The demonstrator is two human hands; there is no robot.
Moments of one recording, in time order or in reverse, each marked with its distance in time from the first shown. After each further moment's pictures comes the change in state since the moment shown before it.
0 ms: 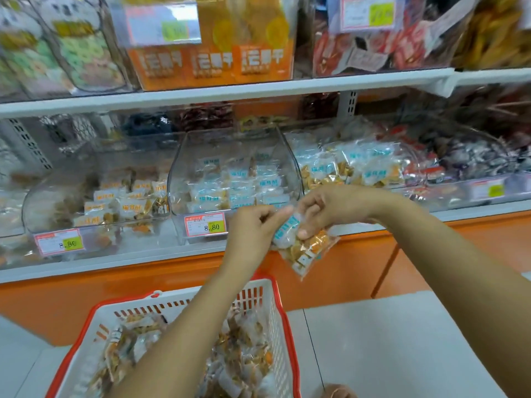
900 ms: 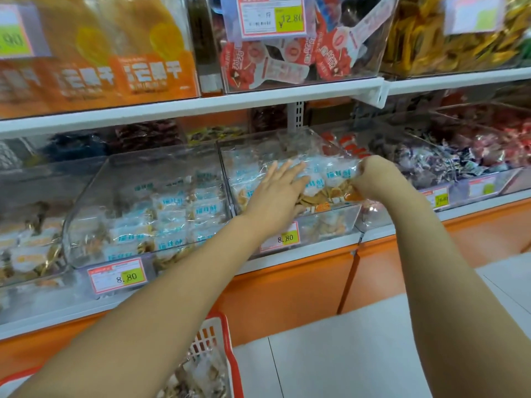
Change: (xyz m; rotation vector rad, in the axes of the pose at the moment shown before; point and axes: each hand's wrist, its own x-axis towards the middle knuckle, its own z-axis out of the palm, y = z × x) left_hand 0.137 0.033 0.132 0.933 -0.342 0.588; right_hand -0.017 0.116 -0.122 -0.284 0.914 0.571
